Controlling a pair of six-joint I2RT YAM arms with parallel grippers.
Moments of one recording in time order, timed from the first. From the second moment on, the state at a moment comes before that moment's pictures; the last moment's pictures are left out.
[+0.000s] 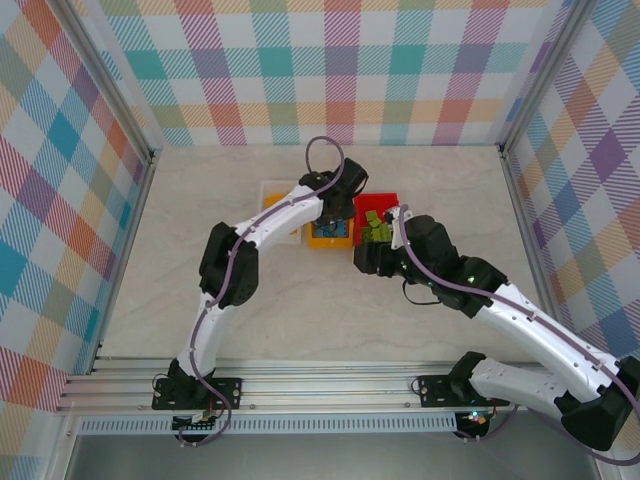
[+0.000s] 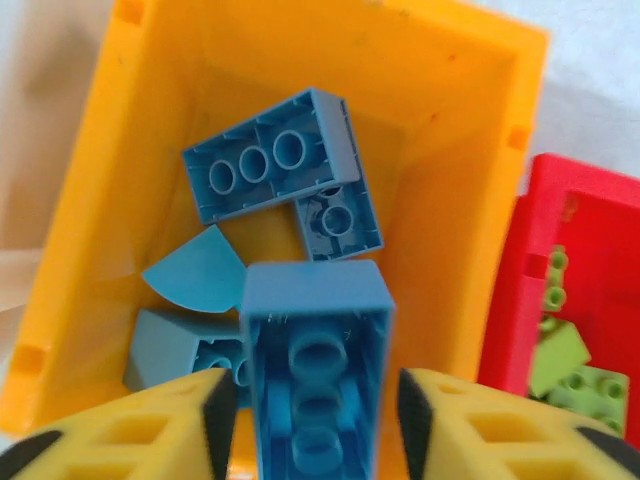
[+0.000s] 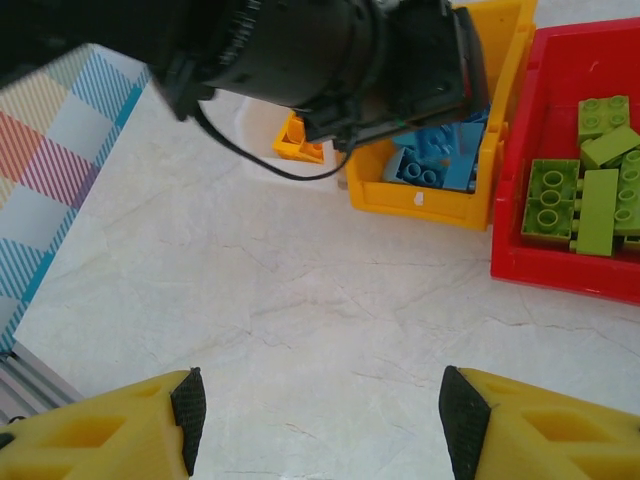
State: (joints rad) left arm -0.70 2.27 2.08 -0.95 -0.27 -0.93; right arm 0.78 0.99 0.98 -0.58 0.01 0.57
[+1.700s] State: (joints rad) left arm -0.09 1.52 0.51 0.45 -0.27 -0.16; right arm 0.02 1.35 0.33 0.52 0.11 0.13
